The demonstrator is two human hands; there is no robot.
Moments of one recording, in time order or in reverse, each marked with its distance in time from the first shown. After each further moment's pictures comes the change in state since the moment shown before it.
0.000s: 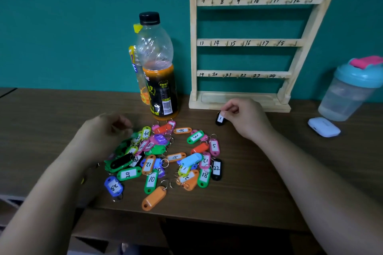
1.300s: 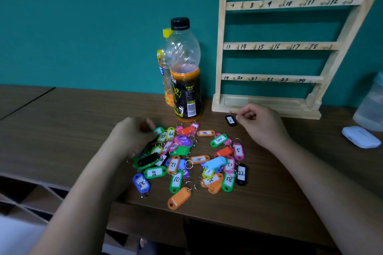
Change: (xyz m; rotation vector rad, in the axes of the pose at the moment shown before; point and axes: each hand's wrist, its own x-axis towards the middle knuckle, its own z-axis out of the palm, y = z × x) left_hand 0.007 -0.003 0.007 -0.038 -0.014 -0.148; right_hand -0.006 -0.019 0.019 0.036 0.025 0.009
